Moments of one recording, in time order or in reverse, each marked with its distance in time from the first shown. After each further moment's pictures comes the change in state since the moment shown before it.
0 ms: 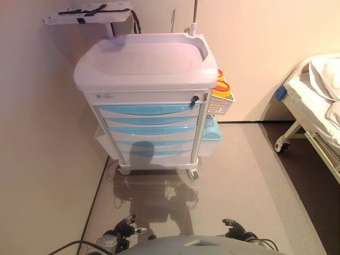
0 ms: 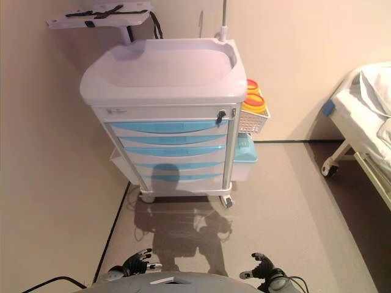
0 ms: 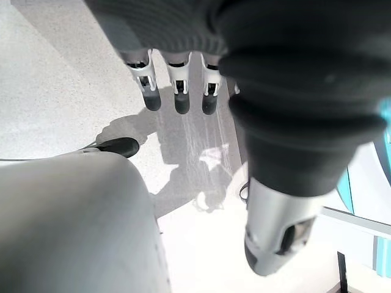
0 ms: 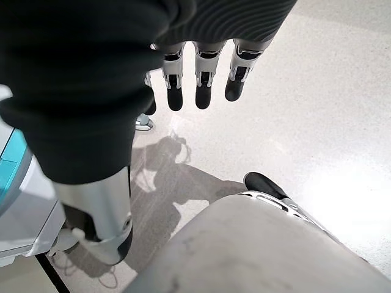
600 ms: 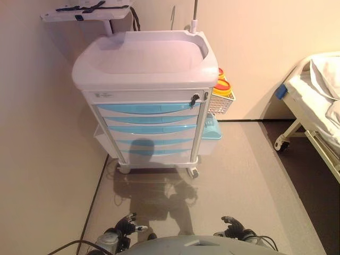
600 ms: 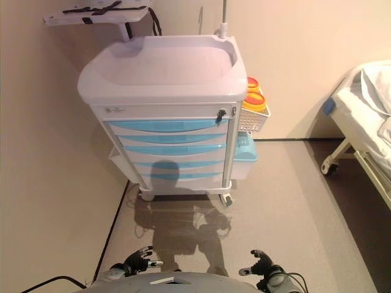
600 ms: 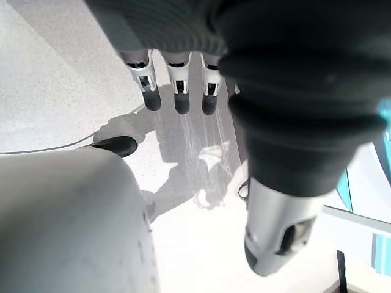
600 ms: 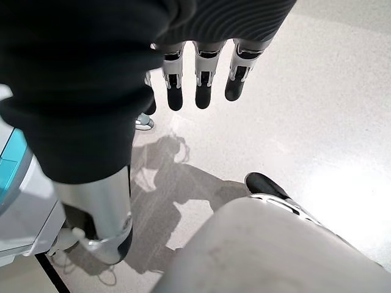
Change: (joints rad) left arm -0.014 -0.005 -0.001 -0.001 0.000 0.001 -0.010; right arm -0.013 0.003 0.004 -0.005 0.001 0.012 0.000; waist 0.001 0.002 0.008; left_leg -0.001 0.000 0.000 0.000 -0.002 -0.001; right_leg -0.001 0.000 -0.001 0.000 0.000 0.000
